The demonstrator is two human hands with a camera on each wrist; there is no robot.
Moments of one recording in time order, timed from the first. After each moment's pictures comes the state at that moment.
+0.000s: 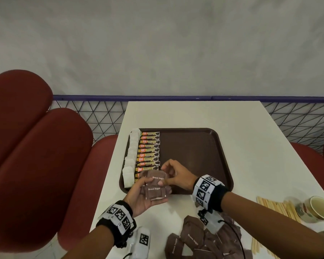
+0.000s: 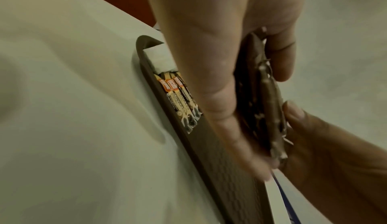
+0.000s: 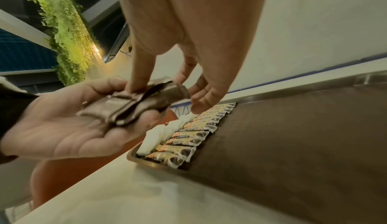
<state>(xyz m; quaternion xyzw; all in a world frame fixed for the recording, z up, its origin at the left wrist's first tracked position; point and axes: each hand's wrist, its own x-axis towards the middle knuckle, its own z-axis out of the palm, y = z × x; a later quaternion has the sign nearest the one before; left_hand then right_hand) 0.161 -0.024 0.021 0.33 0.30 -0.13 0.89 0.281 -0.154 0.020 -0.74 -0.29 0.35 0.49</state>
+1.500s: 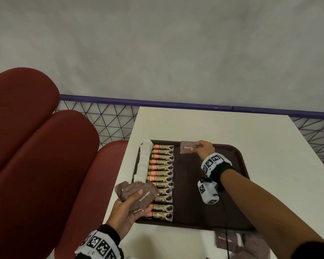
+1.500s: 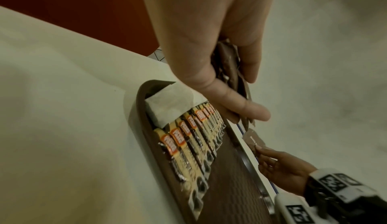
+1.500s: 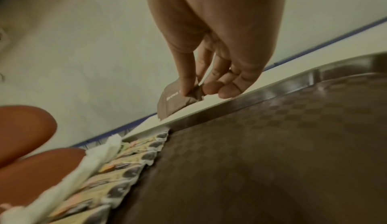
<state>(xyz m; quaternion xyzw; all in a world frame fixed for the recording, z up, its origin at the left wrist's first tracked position) 0.168 0.046 0.016 0.38 0.36 0.06 0.85 0.456 -0.087 -0.009 -0.86 -0.02 0.18 0.47</state>
